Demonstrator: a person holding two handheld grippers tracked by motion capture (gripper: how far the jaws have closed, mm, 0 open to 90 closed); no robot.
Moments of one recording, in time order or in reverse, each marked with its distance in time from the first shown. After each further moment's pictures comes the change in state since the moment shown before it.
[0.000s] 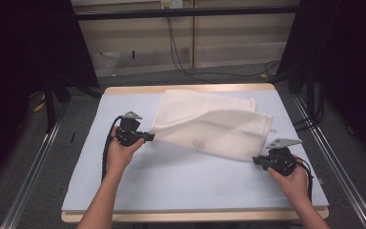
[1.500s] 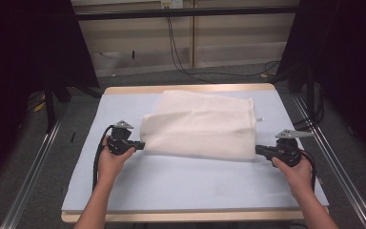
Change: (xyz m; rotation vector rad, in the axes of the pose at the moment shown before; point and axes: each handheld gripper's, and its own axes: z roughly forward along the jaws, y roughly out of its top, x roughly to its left) left arm 0.015 -0.034 -0.004 0.060 0.036 -0.013; right arm -0.023 0.014 -0.005 -0.145 0.074 0.090
